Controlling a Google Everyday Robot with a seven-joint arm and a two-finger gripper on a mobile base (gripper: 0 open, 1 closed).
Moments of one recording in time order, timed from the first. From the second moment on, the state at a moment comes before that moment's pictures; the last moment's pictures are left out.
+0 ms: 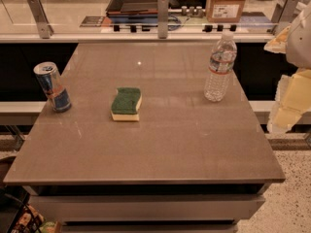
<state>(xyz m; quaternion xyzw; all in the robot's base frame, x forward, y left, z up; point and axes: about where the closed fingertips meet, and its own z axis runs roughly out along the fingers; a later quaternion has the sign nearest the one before) 0.438 -0.215 0.984 -0.60 0.78 -0.04 0.17</state>
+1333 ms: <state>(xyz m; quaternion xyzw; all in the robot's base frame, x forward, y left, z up) 0.433 -0.140 0.982 -0.58 0.74 0.05 0.34</state>
